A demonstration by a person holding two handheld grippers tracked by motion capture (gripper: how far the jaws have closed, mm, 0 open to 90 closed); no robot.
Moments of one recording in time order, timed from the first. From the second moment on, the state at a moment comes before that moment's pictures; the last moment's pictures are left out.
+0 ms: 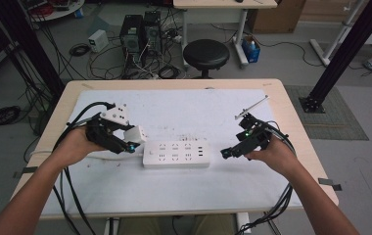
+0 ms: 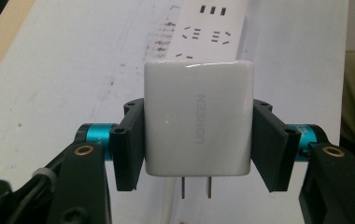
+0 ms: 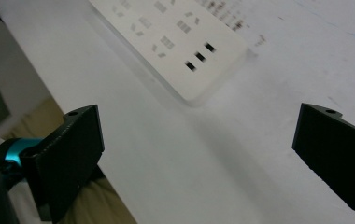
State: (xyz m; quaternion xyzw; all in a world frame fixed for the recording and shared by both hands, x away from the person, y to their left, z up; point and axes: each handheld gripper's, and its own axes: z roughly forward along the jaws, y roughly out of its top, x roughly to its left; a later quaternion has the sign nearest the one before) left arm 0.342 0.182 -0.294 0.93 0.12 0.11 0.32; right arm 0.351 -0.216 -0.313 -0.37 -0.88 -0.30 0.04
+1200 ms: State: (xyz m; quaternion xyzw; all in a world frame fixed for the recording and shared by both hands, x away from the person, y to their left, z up) left arm 0.337 0.093 -0.308 0.93 0.04 0.10 0.35; right arm 0.360 -0.152 -0.323 -0.44 -0.75 -0.42 0.25
